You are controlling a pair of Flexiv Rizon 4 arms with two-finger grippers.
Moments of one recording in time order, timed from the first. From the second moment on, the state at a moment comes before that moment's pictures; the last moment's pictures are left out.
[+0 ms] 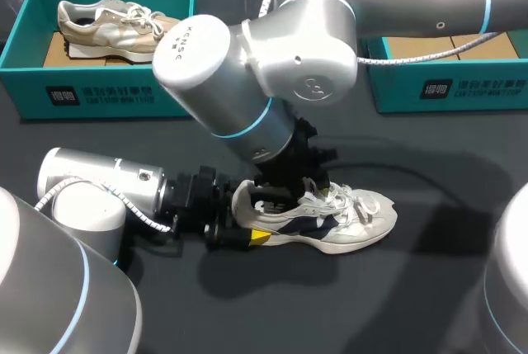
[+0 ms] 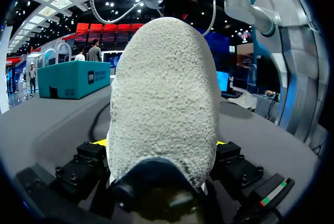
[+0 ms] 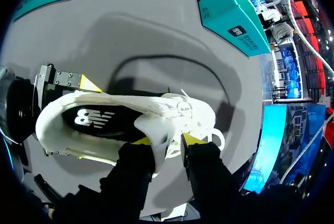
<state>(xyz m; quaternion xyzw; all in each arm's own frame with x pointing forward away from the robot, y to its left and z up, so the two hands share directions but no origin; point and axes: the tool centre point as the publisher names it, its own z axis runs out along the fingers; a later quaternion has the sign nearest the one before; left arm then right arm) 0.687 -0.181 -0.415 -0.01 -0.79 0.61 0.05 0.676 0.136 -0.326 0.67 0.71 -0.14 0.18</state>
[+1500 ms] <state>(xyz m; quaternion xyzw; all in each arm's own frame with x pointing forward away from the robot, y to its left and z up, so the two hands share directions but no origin) 0.687 -0.182 -0.415 -0.01 -0.79 0.61 0.05 0.652 0.062 -0.326 0.70 0.70 -0.04 0.12</state>
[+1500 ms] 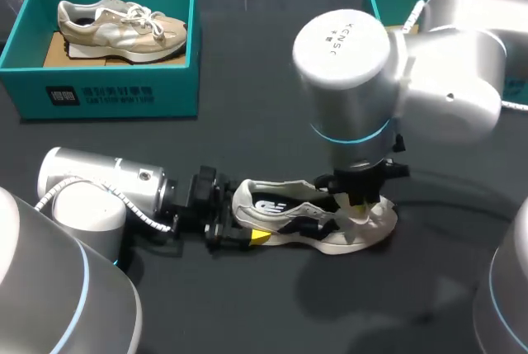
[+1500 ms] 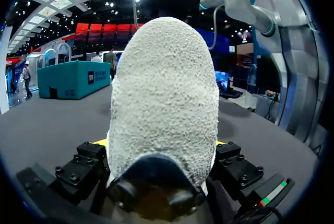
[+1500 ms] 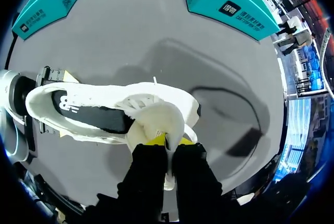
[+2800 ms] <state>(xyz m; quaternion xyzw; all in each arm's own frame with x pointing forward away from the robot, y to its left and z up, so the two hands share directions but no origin) 0.687 -0.182 -0.415 -0.01 -0.79 0.61 0.05 0.652 0.020 -0.334 0.76 0.64 -0.09 0.09</state>
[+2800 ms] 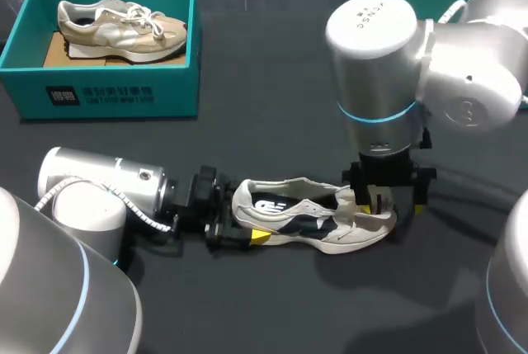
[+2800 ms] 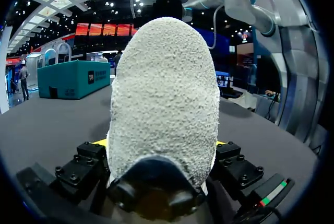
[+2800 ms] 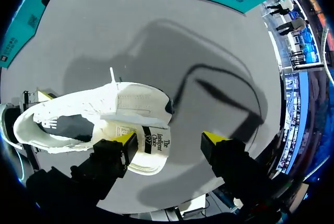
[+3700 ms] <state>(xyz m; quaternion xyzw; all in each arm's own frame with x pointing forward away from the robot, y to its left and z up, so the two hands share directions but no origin) 0.687 -0.181 -0.415 -0.01 -0.79 0.61 0.05 0.660 0.131 -0.214 0.46 0.87 -0.01 0.17</state>
